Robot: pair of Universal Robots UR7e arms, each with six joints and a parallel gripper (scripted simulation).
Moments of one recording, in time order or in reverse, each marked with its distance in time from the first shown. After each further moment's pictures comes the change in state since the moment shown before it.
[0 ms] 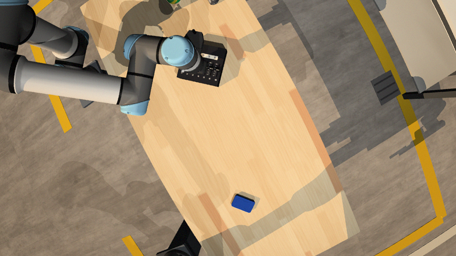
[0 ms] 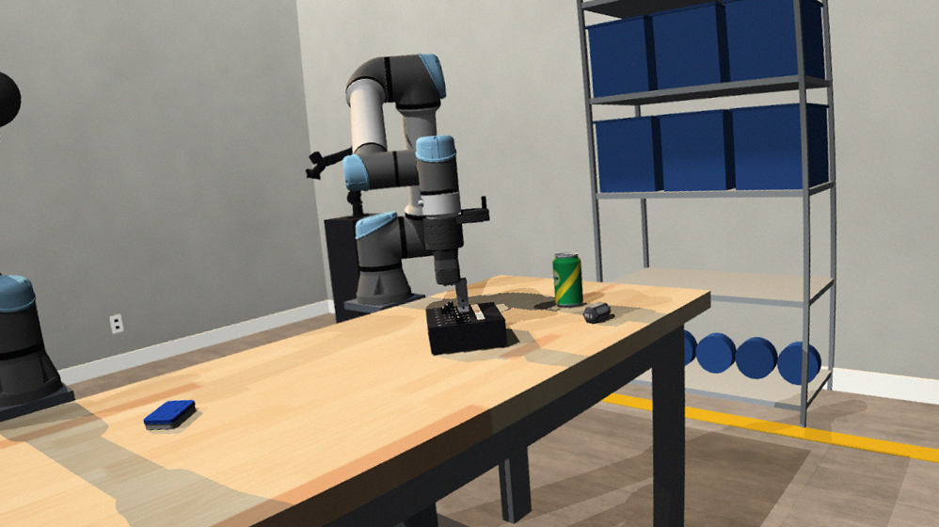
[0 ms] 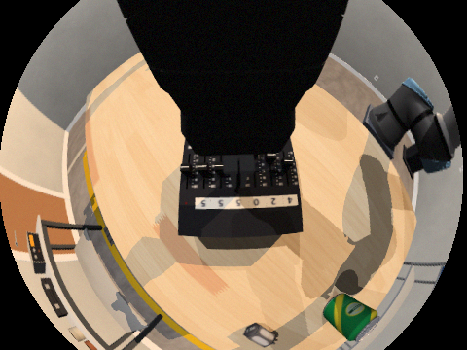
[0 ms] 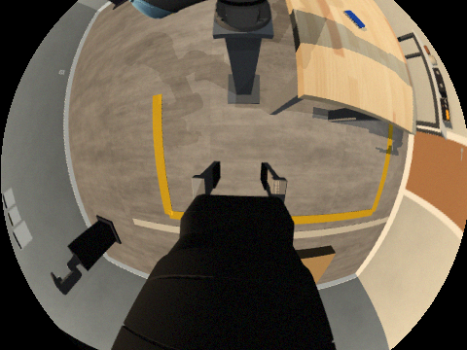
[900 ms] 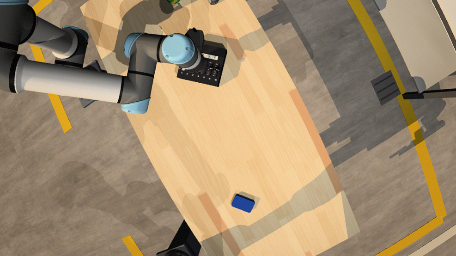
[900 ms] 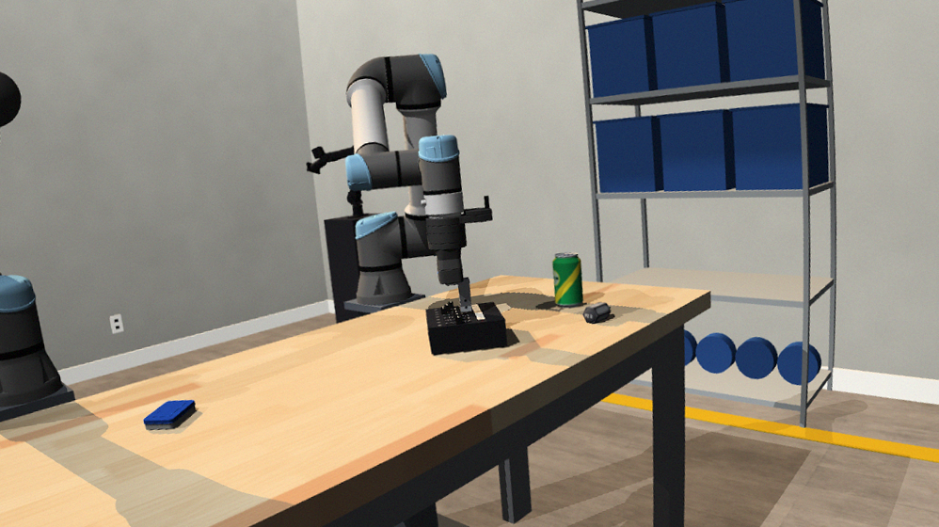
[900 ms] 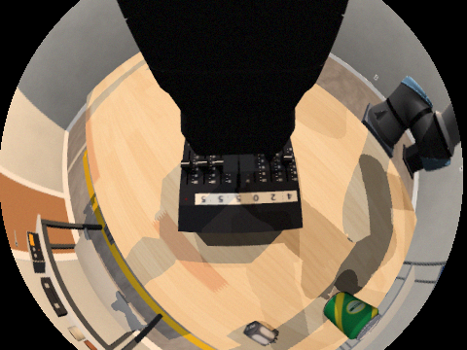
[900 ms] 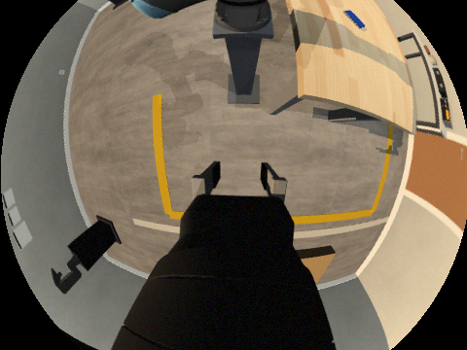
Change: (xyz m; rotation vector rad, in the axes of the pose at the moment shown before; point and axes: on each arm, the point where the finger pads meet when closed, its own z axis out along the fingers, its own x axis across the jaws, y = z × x) left arm 0.000 -0.006 0.000 0.000 0.000 0.000; right arm 0.000 0.000 0.000 0.000 0.000 0.000
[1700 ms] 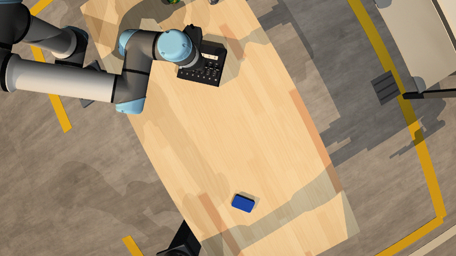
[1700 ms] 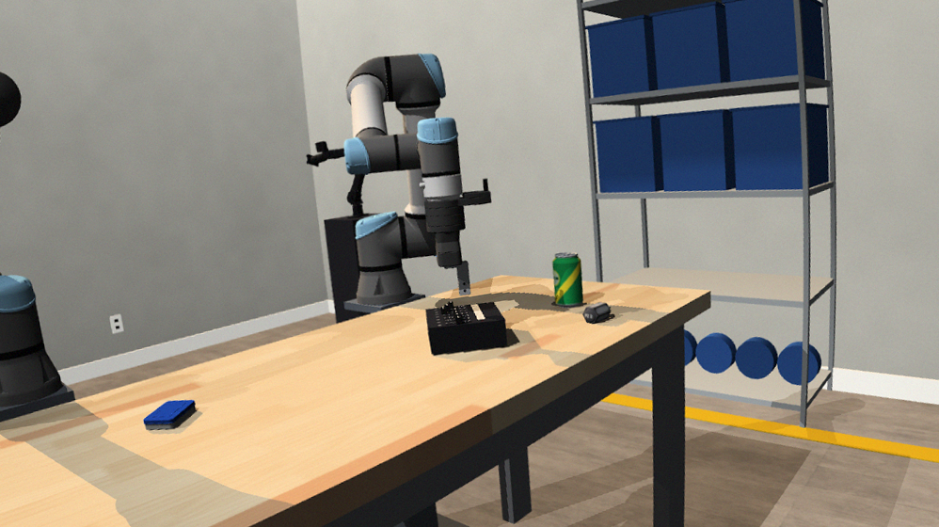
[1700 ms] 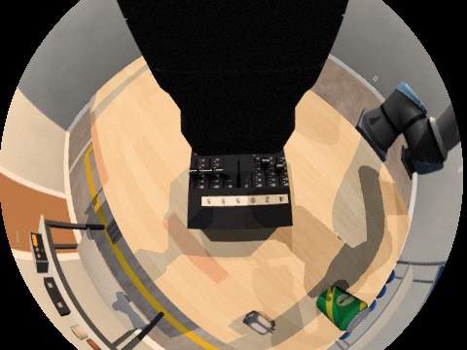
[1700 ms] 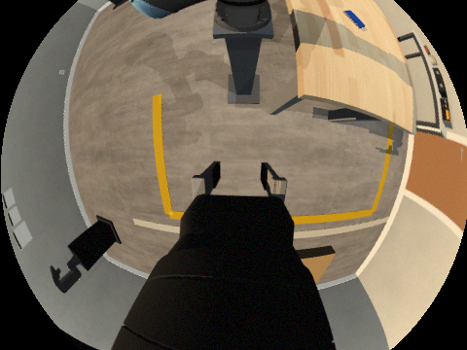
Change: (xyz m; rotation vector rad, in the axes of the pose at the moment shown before) left arm 0.000 0.000 -0.034 0.000 0.000 0.000; right arm 0.000 0.000 0.000 0.000 0.000 0.000
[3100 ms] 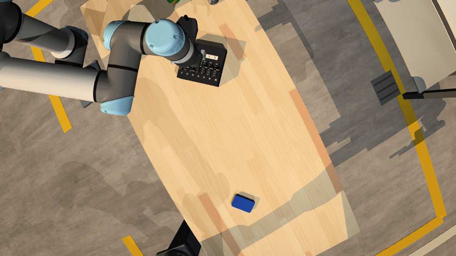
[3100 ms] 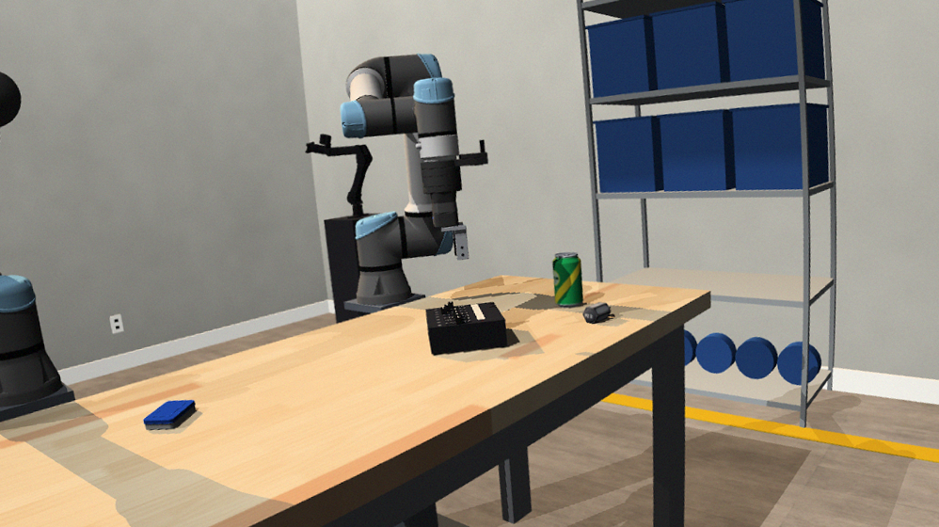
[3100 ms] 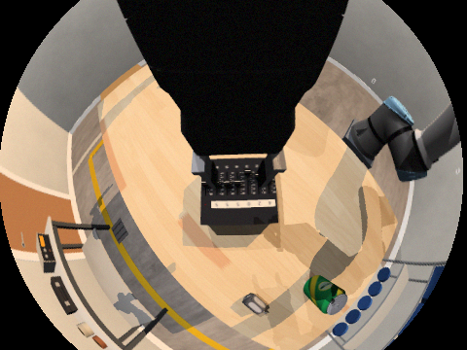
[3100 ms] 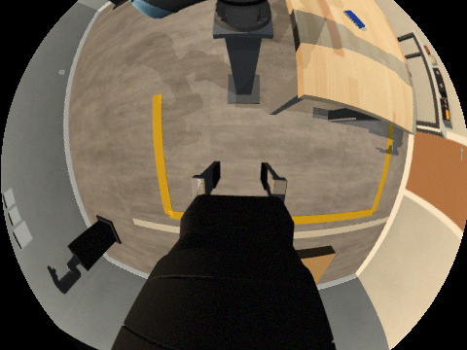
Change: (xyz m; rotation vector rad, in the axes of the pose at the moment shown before) left arm 0.000 0.000 -0.075 0.000 0.001 0.000; right arm 0.000 0.000 0.000 0.000 0.000 0.000
